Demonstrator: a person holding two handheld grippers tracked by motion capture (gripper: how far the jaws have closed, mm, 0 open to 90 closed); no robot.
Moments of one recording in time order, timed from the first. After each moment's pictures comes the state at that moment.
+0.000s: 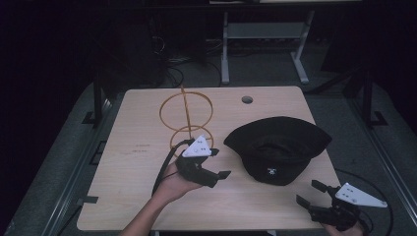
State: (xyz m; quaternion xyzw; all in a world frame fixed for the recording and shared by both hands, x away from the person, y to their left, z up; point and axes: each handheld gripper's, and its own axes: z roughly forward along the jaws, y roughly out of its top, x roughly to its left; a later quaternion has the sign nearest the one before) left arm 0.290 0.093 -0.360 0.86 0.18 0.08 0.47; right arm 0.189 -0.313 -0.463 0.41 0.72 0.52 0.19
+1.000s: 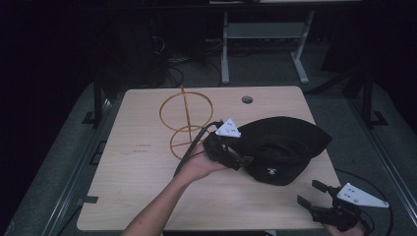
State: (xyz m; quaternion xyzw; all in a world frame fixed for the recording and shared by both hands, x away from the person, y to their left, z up) left arm 0.333 0.030 -0.351 0.88 0.16 0.06 0.45; right arm 0.188 -0.315 -0.463 0.41 0.72 0.52 0.19
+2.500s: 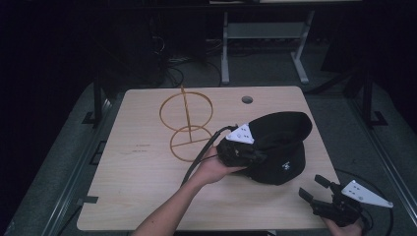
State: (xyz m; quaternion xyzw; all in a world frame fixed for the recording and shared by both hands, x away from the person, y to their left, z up) left arm 0.322 0.004 -0.353 0.86 0.10 0.01 0.50; right arm 0.195 -0.318 -0.463 0.43 0.68 0.56 0.21
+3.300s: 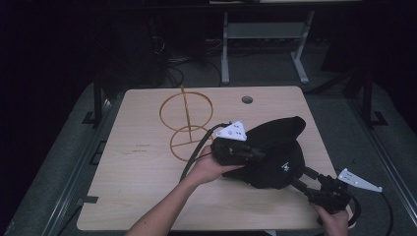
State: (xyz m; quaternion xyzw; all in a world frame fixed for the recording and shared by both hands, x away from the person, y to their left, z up) left arm 0.318 0.017 -0.341 0.84 0.09 -0.01 0.53; right arm 0.226 -0.309 -0.467 0.45 0.62 0.63 0.10
